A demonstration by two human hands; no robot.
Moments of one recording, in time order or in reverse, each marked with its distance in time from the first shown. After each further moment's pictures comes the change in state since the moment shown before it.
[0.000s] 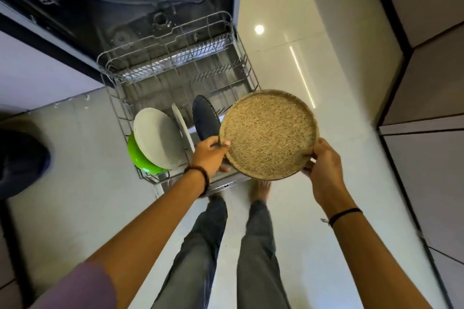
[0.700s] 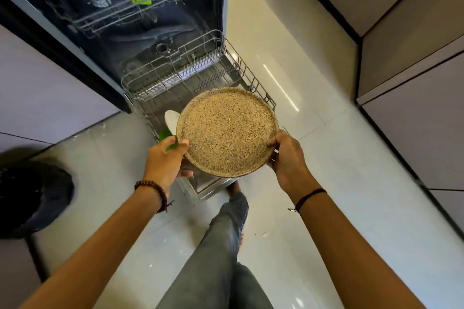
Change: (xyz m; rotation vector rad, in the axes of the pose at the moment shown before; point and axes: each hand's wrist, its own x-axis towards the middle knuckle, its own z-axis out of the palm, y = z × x) left_hand -0.162 -0.033 -0.192 0.074 0.074 0.236; right_hand -0.209 0.074 0.084 0.230 -0.041 0.014
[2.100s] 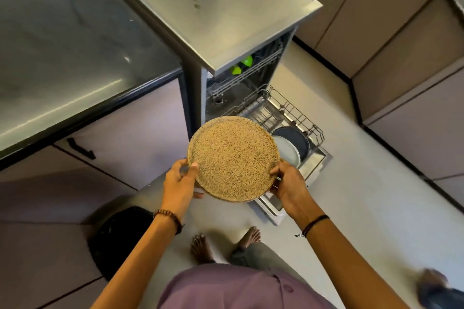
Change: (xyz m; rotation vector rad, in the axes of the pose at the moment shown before) left_hand 0.047 0.050 -0.473 -0.002 -0.184 0.206; right_hand -0.248 0.087 0.402 0.126 0.068 -0.083
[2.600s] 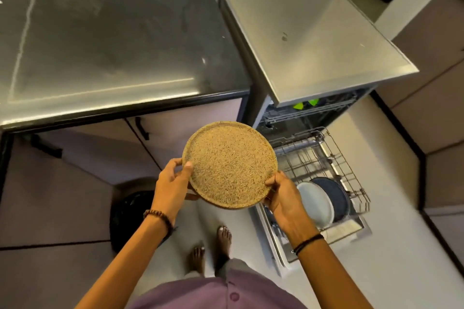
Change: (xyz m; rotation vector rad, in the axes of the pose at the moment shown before) left_hand -0.002 0.012 -0.050 -0.180 0.371 0.004; right_hand 0.025 -0.027 0.089 -0.200 -0.374 0.046
